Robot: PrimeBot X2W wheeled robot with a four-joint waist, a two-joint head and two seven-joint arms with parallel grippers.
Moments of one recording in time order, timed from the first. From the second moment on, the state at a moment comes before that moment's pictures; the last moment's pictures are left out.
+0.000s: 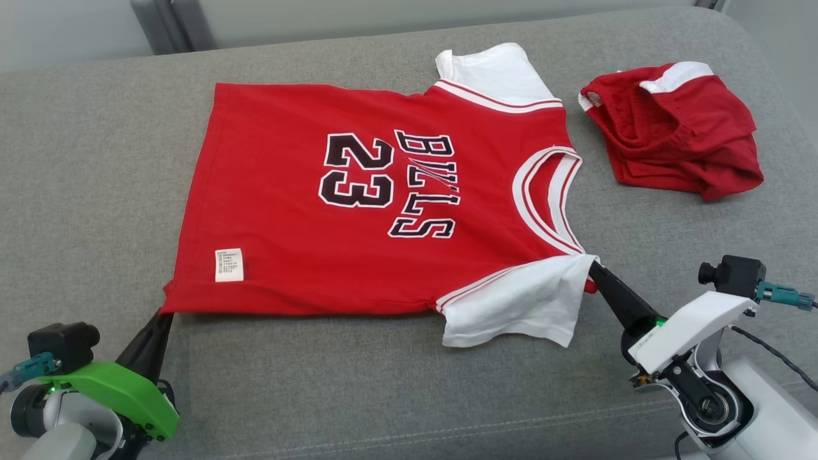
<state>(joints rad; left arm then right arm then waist) -0.27 0.49 -0.62 0.46 -0.98 -0.12 -0.25 -0.17 -0.37 0.53 0.20 1.28 0.12 -0.04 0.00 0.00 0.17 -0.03</state>
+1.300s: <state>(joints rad) -0.24 0.43 -0.37 0.26 -0.77 0.03 -0.25 -0.18 -0.48 0.49 0.16 0.96 0.11 -0.25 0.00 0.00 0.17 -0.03</state>
